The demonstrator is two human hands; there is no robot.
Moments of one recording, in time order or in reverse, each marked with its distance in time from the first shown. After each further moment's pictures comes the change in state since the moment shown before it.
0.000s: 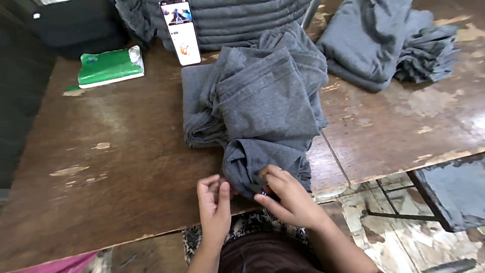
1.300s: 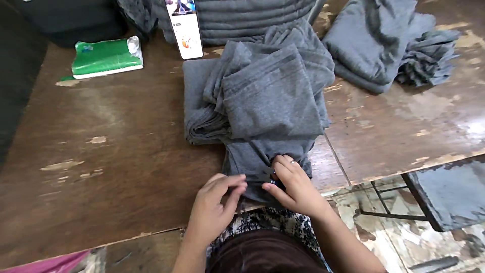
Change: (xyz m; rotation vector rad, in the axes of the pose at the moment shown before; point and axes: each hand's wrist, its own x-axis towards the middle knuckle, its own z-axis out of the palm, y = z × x) left_hand 0.026 0.018 -0.027 0.511 -0.411 0.341; right_hand -0.003 0.027 -0.004 -0.188 0.028 0.027
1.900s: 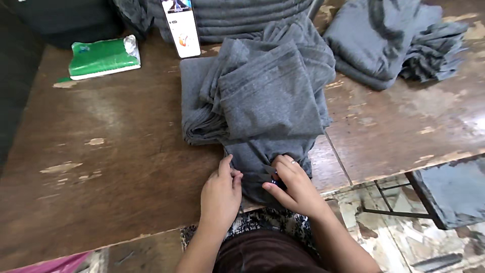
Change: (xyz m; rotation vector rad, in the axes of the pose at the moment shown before) left_hand 0.026 0.016 0.027 0.493 -0.083 -0.460; right_hand -0.001 0.000 0.002 0.062 0.041 0.021
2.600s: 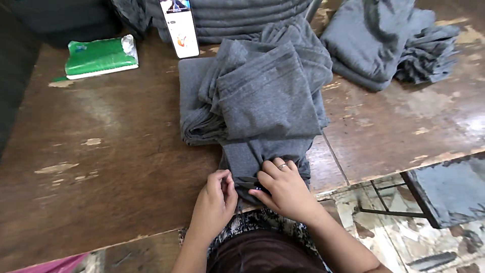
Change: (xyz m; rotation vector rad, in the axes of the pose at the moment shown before) left_hand -0.016 -0.037 0.009 -0.257 0.179 0.352; right_hand 0.006 -0.023 0.005 -0.405 -0.151 -0.027
